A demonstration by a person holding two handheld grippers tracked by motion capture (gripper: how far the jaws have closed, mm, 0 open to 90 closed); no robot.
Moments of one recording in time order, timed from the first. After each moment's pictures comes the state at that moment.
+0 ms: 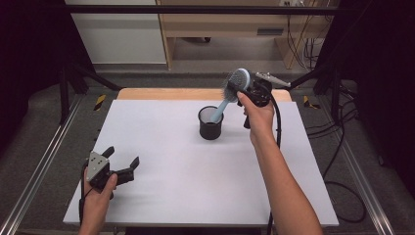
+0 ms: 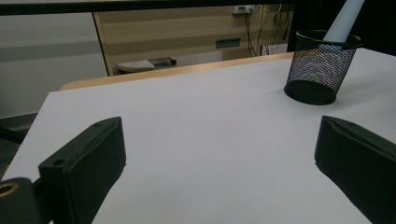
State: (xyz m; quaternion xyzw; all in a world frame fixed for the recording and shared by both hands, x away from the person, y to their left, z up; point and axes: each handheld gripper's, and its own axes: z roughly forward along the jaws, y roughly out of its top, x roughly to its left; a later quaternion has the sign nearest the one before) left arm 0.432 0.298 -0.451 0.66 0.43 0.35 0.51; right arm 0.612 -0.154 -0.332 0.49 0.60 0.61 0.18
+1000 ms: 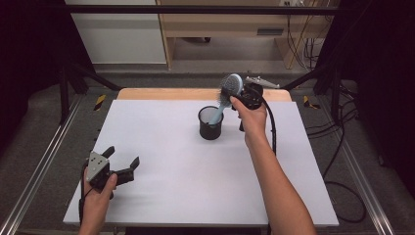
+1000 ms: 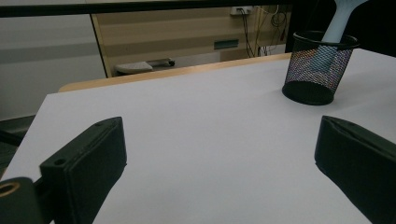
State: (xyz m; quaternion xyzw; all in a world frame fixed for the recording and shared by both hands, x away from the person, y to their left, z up) left arm 0.432 0.298 -0.450 0.66 0.42 0.35 0.52; right arm 0.620 -0.137 -0.351 0.49 0.62 0.58 0.18
